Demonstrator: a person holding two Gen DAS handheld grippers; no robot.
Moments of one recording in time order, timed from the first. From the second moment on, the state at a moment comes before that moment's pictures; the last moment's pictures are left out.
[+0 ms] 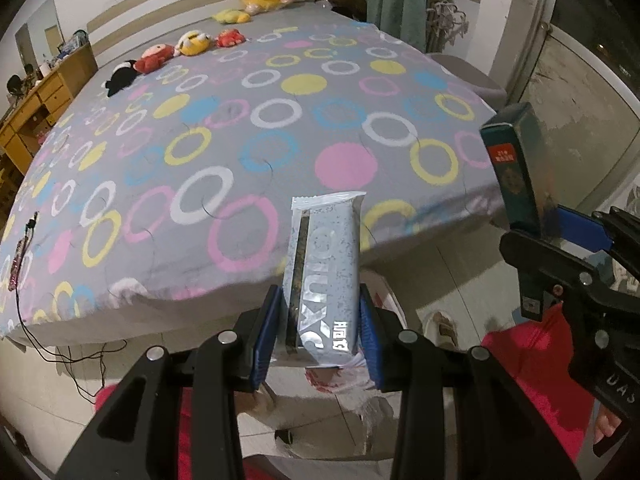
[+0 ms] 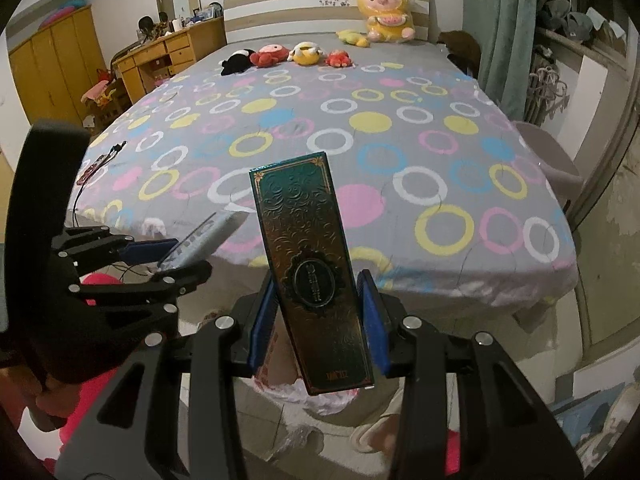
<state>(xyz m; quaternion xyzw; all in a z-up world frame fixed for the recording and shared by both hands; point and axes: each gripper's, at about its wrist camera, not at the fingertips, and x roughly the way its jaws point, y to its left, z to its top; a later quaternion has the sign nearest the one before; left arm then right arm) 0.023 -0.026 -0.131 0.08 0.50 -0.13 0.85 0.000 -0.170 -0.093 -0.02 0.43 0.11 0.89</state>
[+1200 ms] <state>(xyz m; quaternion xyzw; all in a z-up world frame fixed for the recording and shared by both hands) 0.046 -0.056 -0.294 0.16 0.62 -0.16 0.75 0.025 -0.172 -0.250 0.04 0.57 0.10 0.81</state>
